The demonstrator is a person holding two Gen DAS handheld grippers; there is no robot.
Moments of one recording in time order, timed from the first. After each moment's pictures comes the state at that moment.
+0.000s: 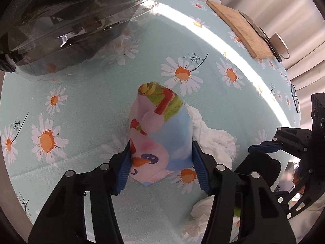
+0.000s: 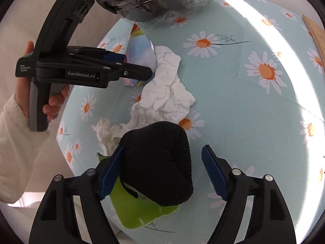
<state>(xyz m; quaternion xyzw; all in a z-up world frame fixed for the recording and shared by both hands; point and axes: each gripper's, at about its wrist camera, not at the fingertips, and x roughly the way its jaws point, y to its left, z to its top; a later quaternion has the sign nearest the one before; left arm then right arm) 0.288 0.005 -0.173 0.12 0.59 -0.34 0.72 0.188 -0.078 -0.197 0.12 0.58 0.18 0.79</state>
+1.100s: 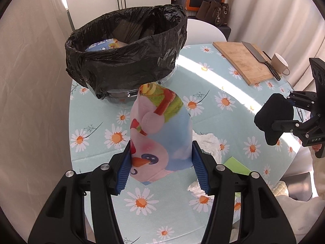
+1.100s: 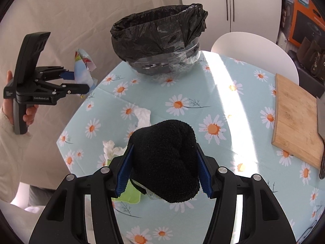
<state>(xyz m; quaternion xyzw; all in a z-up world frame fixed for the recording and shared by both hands) 0.234 0.055 -0.038 0.15 0.48 -0.27 0.82 0.165 -0.133 -0.085 0.02 0.47 0.16 0.87</state>
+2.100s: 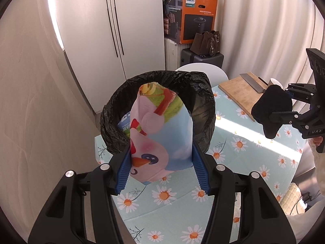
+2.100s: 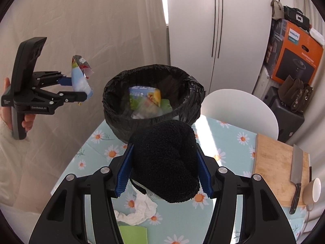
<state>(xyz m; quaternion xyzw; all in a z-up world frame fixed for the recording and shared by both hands) 0.343 0.091 0.055 0.17 0.37 -0.33 0.85 0.257 -0.081 0.031 -0.01 0.39 0.08 0.92</state>
